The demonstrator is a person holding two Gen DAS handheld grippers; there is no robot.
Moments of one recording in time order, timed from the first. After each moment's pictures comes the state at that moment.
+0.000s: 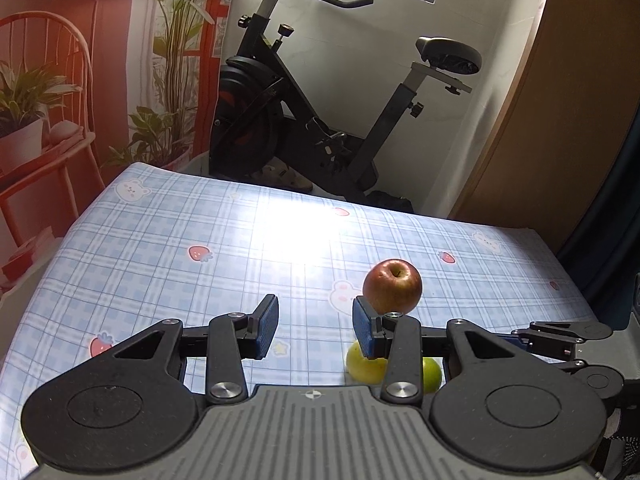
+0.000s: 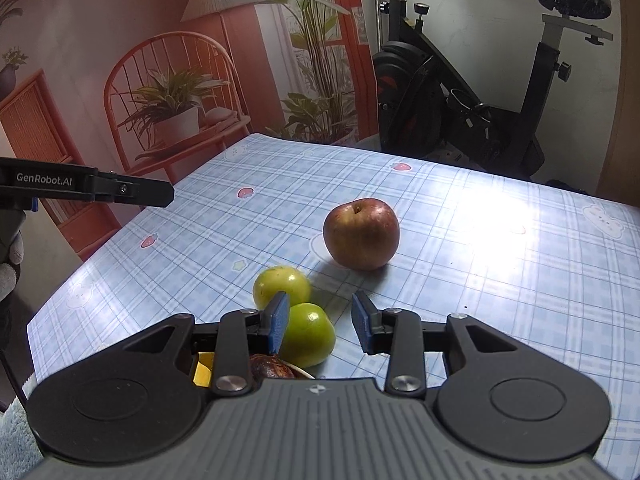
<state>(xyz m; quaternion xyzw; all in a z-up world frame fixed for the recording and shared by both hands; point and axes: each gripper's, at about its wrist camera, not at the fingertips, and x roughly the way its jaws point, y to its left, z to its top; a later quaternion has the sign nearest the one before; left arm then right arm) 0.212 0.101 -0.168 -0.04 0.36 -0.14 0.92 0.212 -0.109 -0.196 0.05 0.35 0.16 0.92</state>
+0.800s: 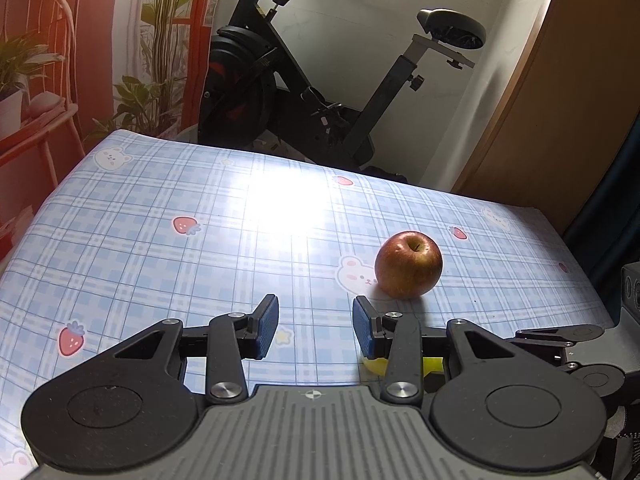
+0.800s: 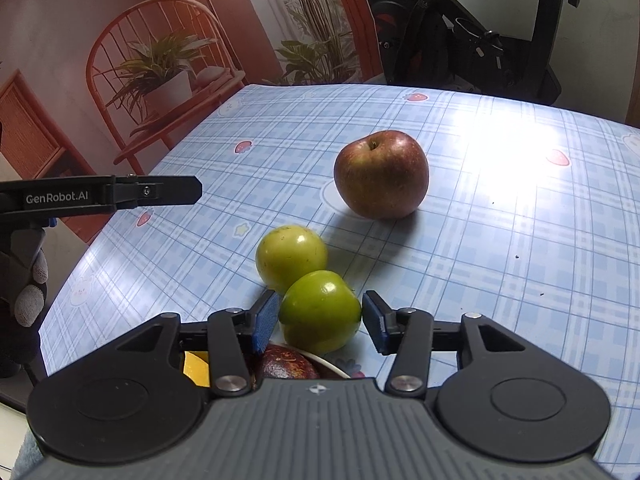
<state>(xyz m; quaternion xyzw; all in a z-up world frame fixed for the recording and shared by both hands) 0.234 0.107 -0.197 -0.05 0.39 -0.16 0.91 0.240 -0.102 -0.225 0.10 0.43 0.17 0.88</state>
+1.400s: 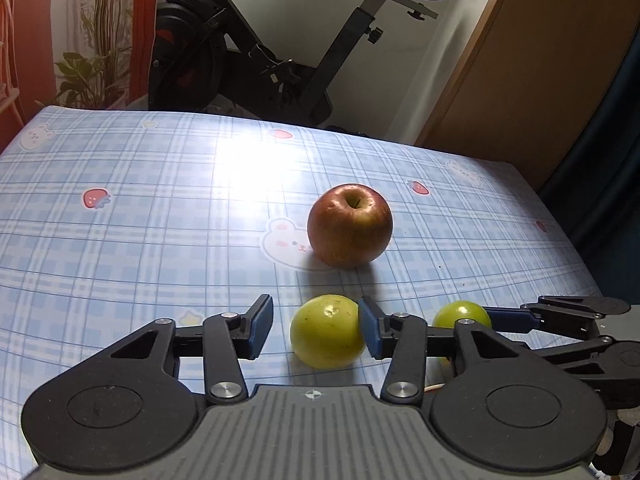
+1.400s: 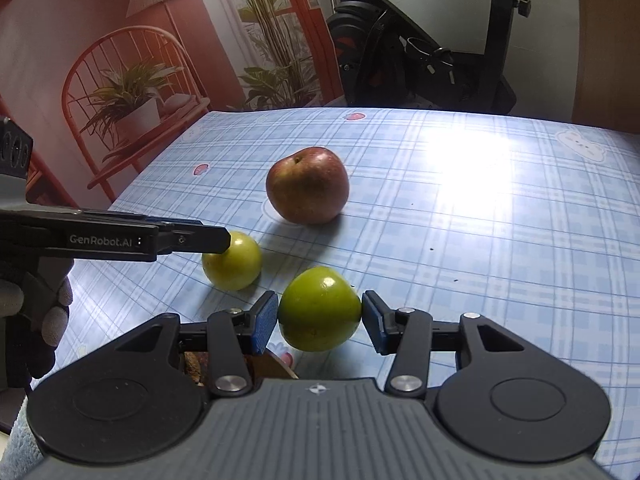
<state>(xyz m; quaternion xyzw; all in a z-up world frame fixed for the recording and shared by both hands) 0.252 0.056 -0.232 -0.03 0.43 -0.22 0.87 0.207 -0.145 -0.217 0.11 0.39 0.11 0.91</state>
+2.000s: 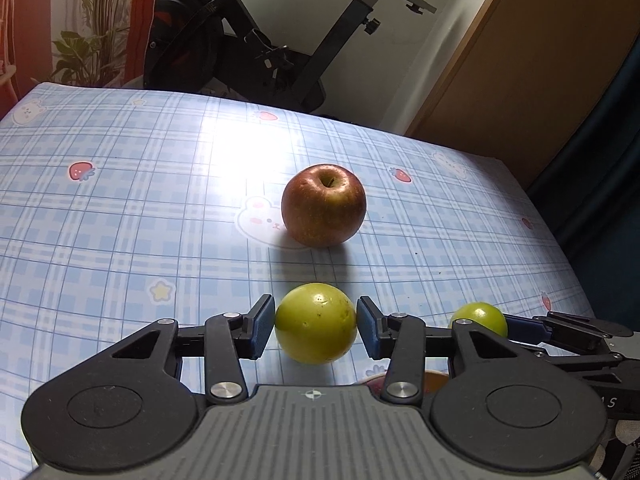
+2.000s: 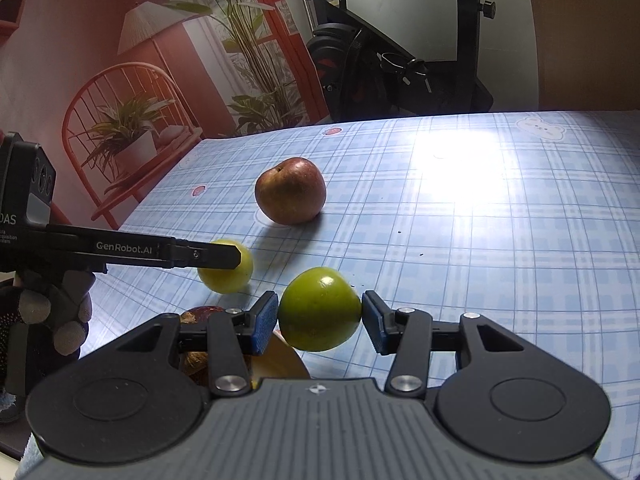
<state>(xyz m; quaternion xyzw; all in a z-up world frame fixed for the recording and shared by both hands) 0.234 0.047 -0.227 -0.05 0.44 -0.23 0.87 0.166 -0.163 -0.207 0.16 0.36 0.10 0.91</state>
